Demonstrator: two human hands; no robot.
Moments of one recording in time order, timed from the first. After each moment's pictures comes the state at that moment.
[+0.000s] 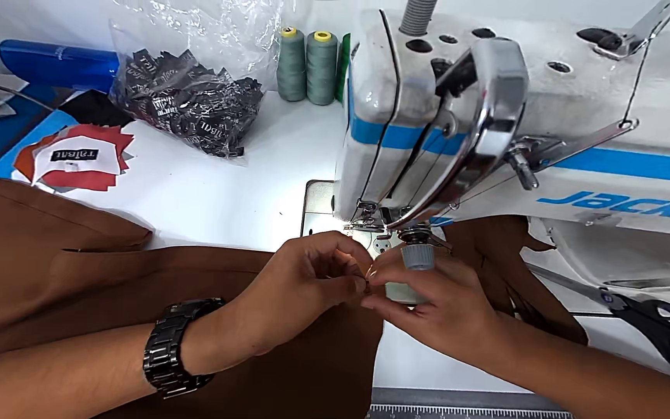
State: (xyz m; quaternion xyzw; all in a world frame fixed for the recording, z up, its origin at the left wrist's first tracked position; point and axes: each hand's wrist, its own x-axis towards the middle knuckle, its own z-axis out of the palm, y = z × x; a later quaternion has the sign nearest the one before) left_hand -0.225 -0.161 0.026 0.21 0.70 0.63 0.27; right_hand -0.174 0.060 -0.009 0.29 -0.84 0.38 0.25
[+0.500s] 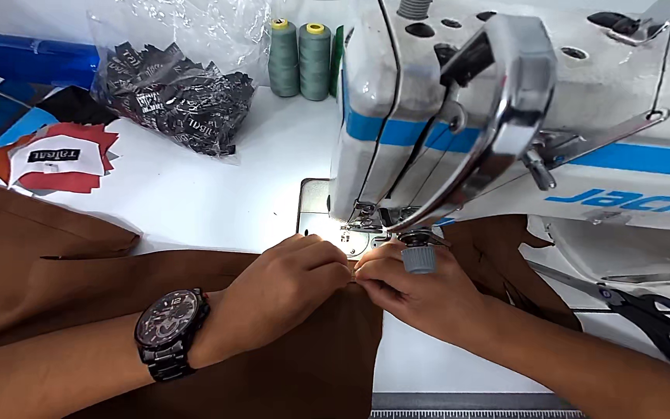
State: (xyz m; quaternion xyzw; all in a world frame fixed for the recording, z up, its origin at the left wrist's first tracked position) left_hand -0.252 -0.179 -0.007 0.58 0.76 0.27 -0.12; right_hand -0.190 0.063 -0.022 0.32 -0.88 0.26 0.25
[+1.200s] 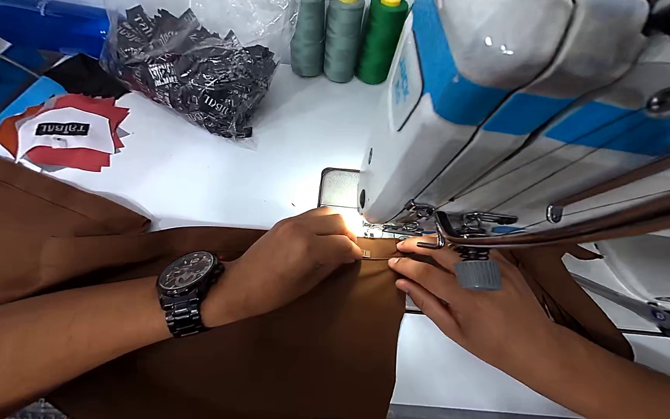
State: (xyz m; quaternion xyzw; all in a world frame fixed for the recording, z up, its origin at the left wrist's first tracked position) left_hand -0.281 -0.186 -0.013 0.56 0.76 0.32 -0.09; right_hand -0.175 0.081 -0.020 0.26 -0.94 0.10 0.19
